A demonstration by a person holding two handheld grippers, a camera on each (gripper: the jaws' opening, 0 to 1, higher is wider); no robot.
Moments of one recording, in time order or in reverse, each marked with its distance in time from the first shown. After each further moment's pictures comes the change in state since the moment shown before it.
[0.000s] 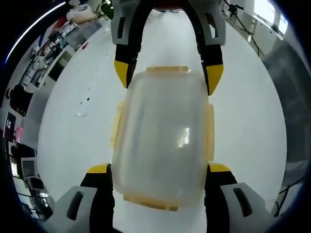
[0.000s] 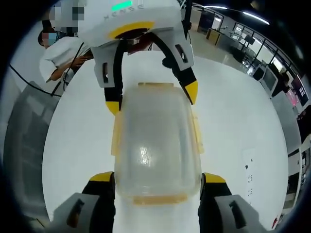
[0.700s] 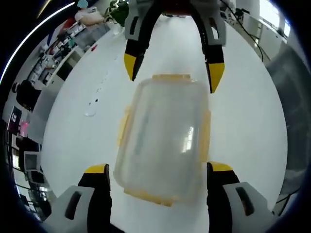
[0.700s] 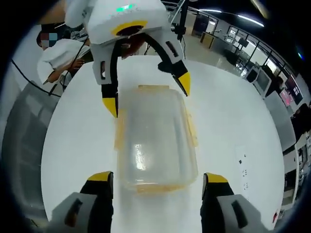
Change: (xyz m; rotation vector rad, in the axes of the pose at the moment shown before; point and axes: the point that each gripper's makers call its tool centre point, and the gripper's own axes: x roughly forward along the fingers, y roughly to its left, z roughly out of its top) left arm -0.018 -0.003 0.003 -0.070 -0.044 0.064; right arm -0.020 0.006 -0.008 0.012 -0.039 -0.054
